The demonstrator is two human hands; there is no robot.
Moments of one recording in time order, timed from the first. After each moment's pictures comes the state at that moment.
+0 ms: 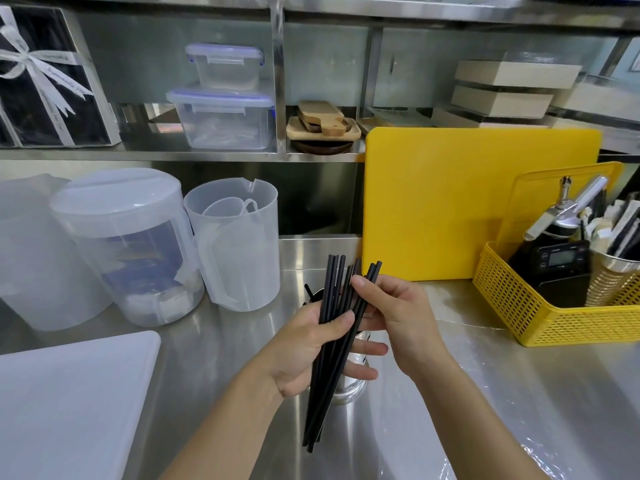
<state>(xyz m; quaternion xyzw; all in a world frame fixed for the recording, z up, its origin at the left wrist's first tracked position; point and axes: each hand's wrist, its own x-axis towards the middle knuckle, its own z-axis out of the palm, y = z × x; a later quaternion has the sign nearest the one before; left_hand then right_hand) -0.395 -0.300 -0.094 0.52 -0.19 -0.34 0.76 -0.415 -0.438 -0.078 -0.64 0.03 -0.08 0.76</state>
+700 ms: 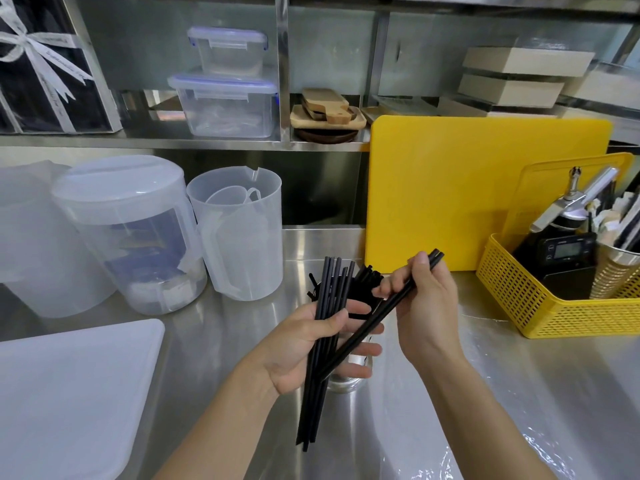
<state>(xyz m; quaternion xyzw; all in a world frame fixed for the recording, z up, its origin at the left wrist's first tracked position) -0.395 -0.289 -0.107 0.51 -0.14 -0.38 0.76 -0.411 -0.437 -0.085 -0.50 0.10 -0.24 0.83</state>
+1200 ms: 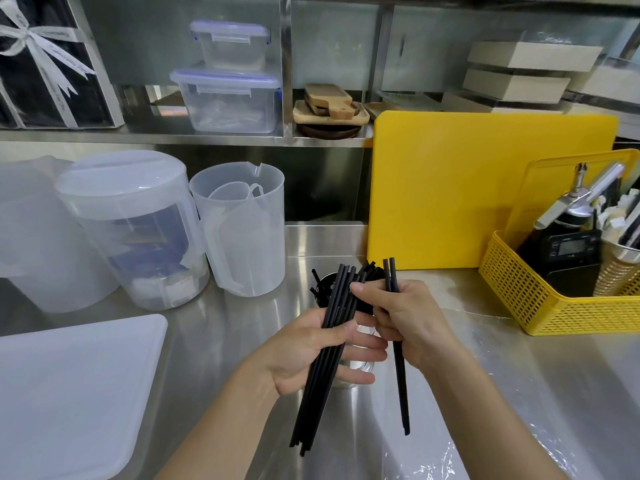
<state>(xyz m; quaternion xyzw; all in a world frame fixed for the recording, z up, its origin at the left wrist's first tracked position) -0.393 -0.287 -0.117 0.52 -0.14 -0.42 0.73 -0.413 -0.439 -0.092 -0.67 0.12 0.00 0.74</state>
